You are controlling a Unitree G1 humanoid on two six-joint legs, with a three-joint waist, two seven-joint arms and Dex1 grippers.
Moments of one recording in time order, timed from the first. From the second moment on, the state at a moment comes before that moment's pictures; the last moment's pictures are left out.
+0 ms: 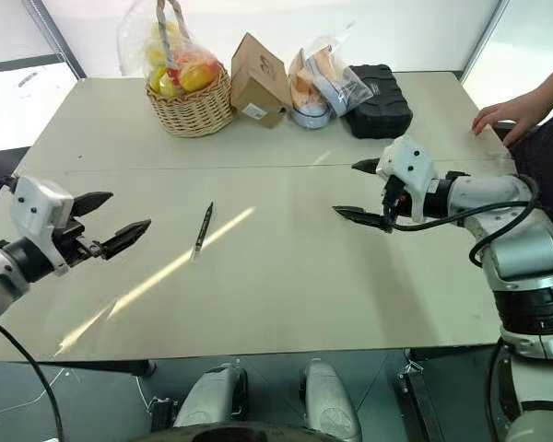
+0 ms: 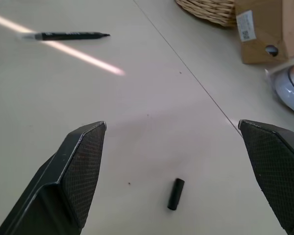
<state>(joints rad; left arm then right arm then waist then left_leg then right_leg) 0.03 0.79 0.45 -0.55 -0.59 0.72 -0.63 -0.52 -0.86 -0.02 -0.13 0.36 0.47 1.04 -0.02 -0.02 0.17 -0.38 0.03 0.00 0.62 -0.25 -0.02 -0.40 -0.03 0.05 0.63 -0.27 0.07</state>
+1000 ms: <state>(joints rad) -0.02 0.72 0.40 -0.58 -0.67 0.81 -0.52 -0.53 -0.85 -0.02 -0.19 0.40 0.54 1.01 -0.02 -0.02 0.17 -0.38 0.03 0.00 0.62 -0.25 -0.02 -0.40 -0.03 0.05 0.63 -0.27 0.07</state>
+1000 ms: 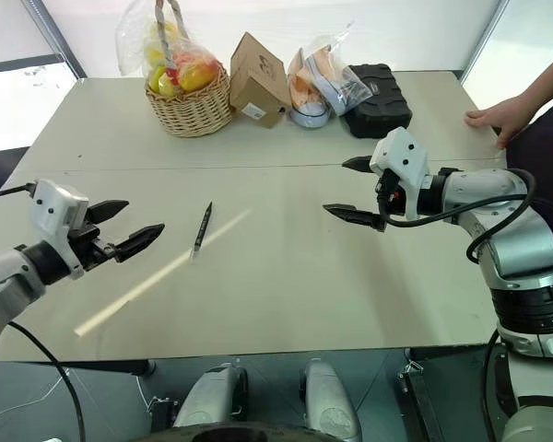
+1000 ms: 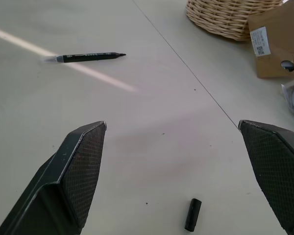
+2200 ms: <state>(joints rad) -0.17 0.27 0.01 -0.37 -0.27 0.81 -0.06 -0.40 -0.76 -0.01 -0.37 0.42 0.60 0.85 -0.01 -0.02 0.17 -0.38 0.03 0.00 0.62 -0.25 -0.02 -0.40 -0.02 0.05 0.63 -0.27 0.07</state>
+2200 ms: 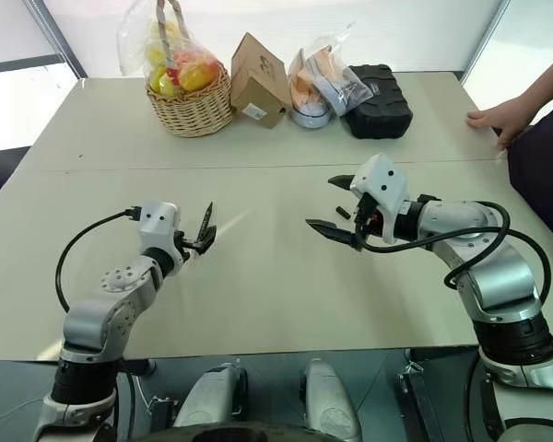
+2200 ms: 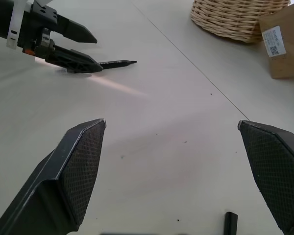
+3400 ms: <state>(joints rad) -0.22 0.23 -0.02 -0.25 -0.17 0.78 -0.12 -0.43 -0.75 0.01 -0.37 0.40 0.58 0.85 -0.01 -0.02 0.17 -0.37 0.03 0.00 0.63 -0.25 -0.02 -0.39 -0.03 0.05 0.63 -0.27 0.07</state>
